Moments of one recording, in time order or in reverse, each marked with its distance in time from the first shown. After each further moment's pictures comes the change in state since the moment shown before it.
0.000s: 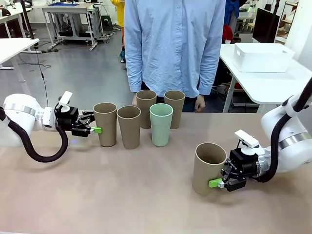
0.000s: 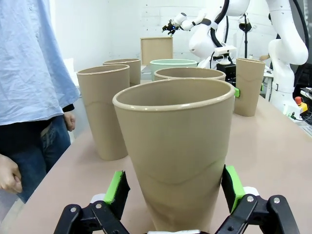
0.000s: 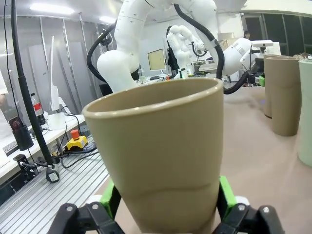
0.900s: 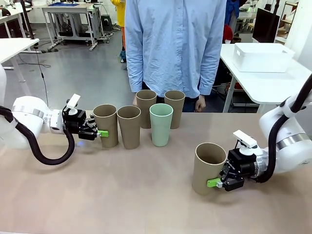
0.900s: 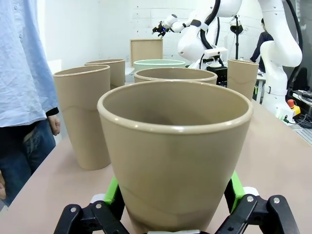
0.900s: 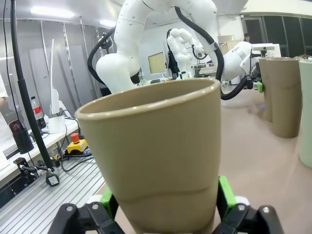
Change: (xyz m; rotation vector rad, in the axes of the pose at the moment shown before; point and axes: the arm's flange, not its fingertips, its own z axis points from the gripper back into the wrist) left arm -0.005 -0.007 -0.030 -0.050 -0.014 0.018; right arm -0.003 -0.002 -0.005 0.005 -0.020 -0.009
